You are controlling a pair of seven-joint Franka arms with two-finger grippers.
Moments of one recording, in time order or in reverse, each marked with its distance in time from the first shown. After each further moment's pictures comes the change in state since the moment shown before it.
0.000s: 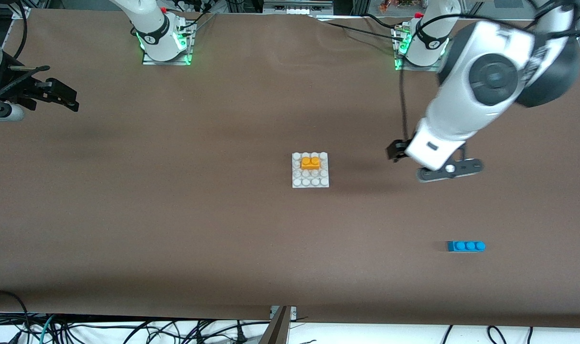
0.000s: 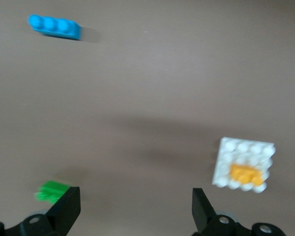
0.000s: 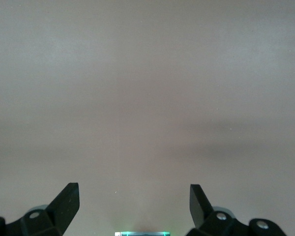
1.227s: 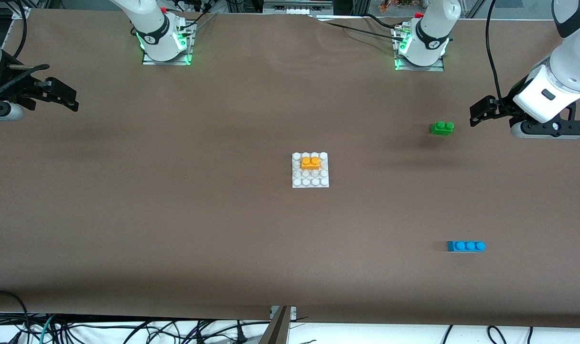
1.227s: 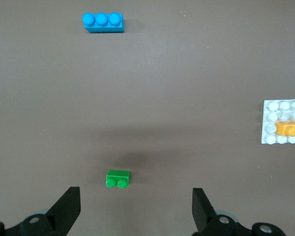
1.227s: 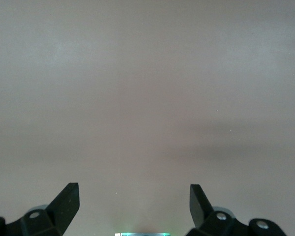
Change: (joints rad) left arm 0.203 -0.315 0.037 -0.327 -0.058 0.048 0.376; right arm 0.001 0.000 0.003 0.007 0.000 0.000 0.000
